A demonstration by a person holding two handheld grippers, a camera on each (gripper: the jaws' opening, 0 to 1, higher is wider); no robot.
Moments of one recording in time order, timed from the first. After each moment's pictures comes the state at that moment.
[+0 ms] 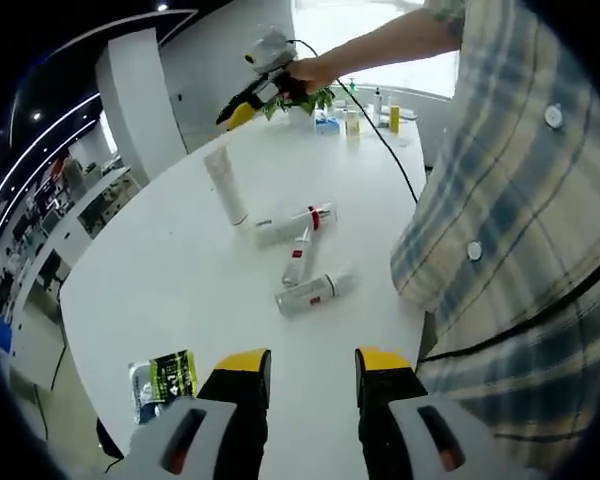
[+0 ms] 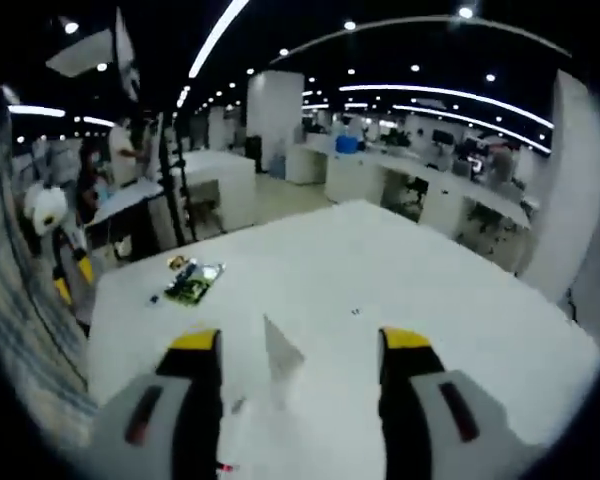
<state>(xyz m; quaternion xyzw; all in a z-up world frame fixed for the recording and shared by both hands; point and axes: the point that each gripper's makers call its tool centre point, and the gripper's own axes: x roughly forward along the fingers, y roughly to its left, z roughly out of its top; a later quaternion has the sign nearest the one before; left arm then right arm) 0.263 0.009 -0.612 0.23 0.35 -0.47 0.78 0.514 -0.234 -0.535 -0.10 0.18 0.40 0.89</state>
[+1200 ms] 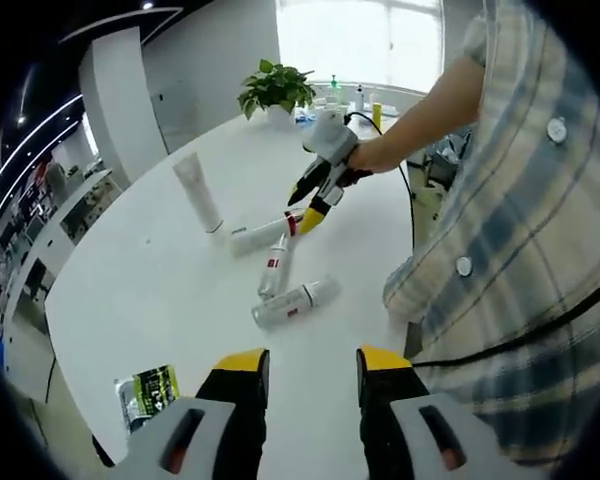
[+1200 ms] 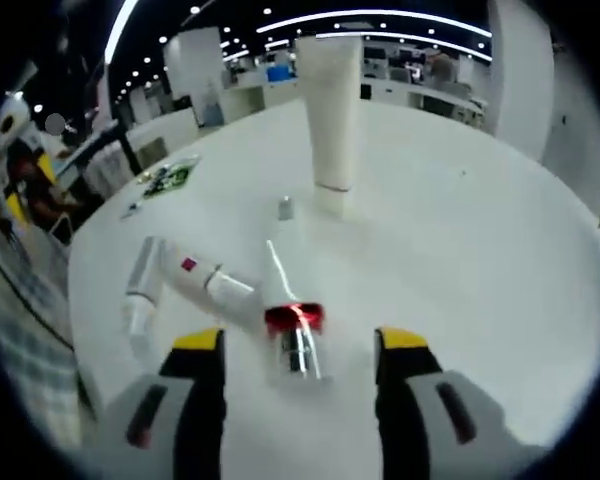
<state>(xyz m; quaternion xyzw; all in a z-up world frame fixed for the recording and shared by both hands) 0.249 -0.015 -0.615 0.25 0.36 -0.49 0.75 0.387 -0.253 -0.739 -0.09 0.38 0.31 0.86</state>
